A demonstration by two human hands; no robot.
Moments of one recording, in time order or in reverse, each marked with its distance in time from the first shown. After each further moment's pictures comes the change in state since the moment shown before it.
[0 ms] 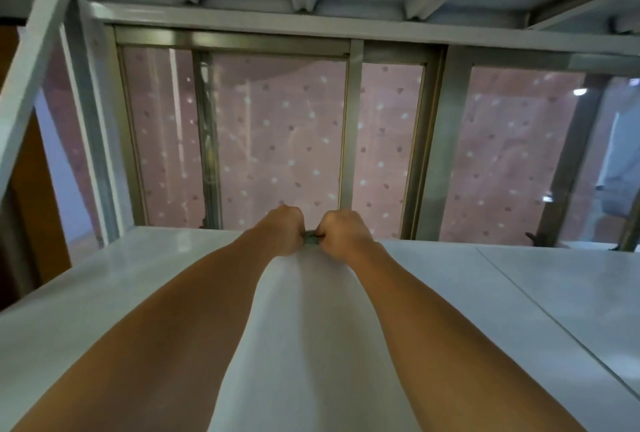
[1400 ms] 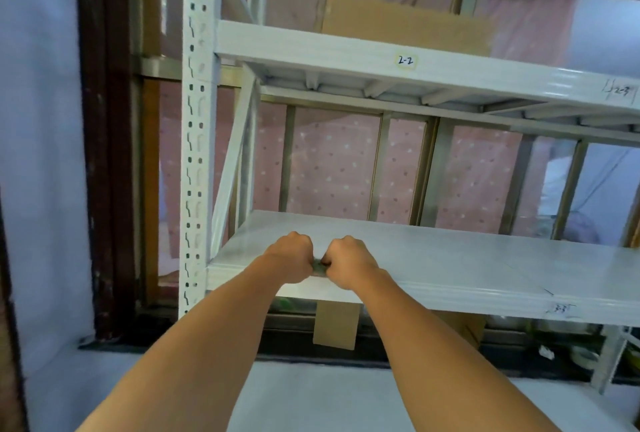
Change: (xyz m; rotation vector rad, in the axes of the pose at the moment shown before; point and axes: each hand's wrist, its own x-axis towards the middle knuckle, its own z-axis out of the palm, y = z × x) left_hand -0.352 -0.095 -0.102 0.072 0.020 0.039; right_hand -0.288 -0.264 -0.055 -0.096 -0.015 0.030
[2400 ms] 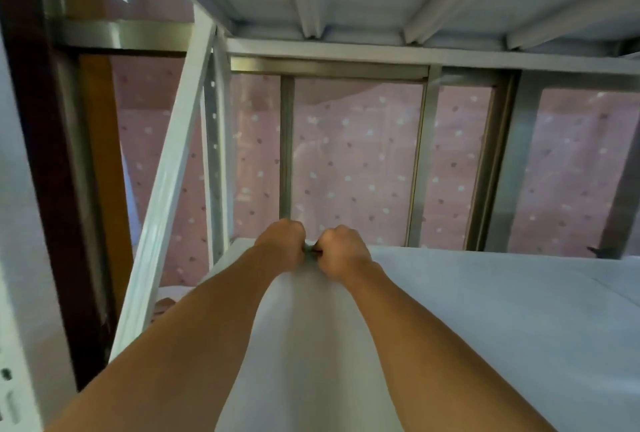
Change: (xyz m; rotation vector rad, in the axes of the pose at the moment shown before) left_hand 0.270 -0.075 0.042 0.109 -0.007 -0.073; right_hand 0.288 0.044 0.090 0.063 0.037 -0.036
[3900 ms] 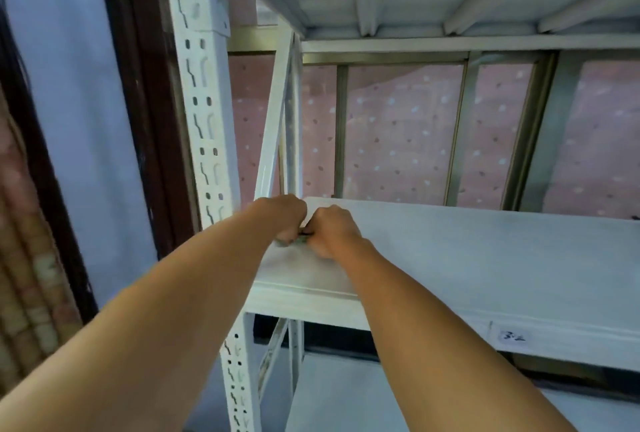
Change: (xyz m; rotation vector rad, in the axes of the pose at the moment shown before) left_hand -0.163 -0.055 -0.081 0.417 -0.309 -0.055; right_hand -0.112 -0.131 -0.017 0.173 -0.058 -0.116
